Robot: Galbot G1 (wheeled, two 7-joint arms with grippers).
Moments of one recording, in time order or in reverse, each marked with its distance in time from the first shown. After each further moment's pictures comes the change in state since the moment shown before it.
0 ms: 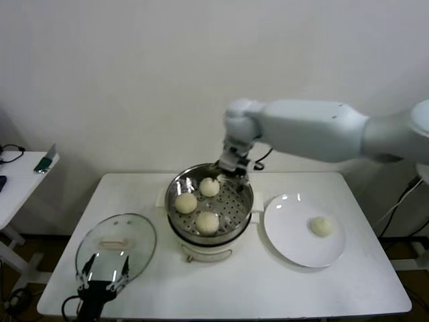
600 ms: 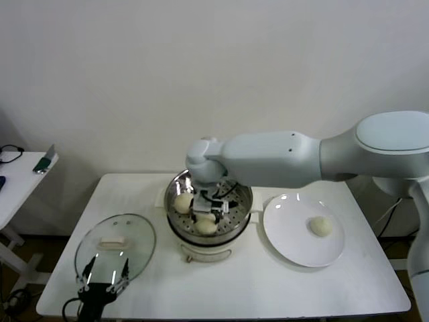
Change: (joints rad) left arm -0.004 -0.012 -0.004 0.020 0.003 0.001 -0.001; right arm -0.145 0.252 0.036 0.137 -0.247 0.073 0.021
